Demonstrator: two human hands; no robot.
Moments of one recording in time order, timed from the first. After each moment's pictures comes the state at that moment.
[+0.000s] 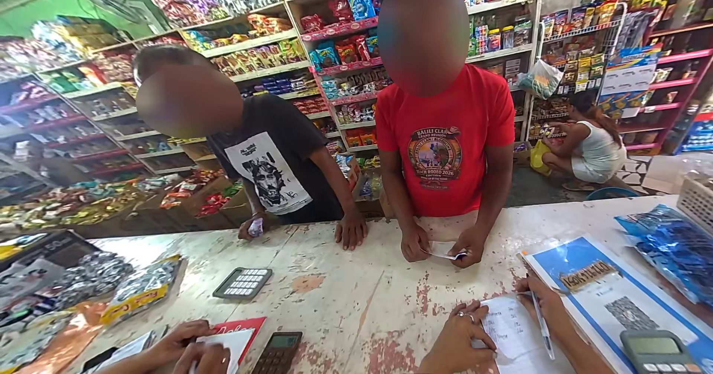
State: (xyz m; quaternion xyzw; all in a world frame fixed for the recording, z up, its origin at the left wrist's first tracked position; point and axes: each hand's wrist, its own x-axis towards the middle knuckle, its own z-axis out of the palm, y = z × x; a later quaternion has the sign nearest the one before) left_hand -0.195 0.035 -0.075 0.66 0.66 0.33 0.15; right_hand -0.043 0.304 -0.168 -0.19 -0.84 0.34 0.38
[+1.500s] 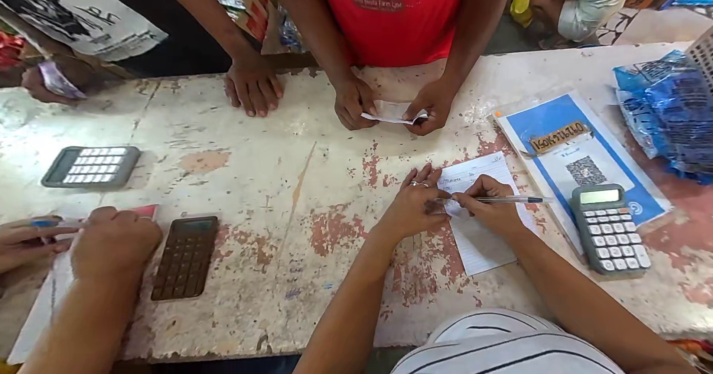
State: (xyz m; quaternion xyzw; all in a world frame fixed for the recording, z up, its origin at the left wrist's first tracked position) left_hand -0.179 0.034 -0.019 0.57 0.71 0.33 0.25; right_hand -0.018 0.171 -0.049 -0.21 -0.74 0.57 0.29
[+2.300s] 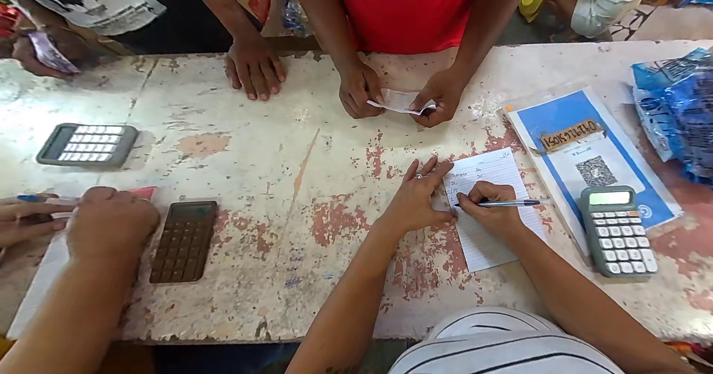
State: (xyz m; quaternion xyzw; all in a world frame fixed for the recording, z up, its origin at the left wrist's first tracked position) left_hand -0.180 0.035 -0.022 0.56 0.73 0.29 0.26; right_hand -0.020 0.168 -0.068 -0.13 -0.79 0.50 0.32
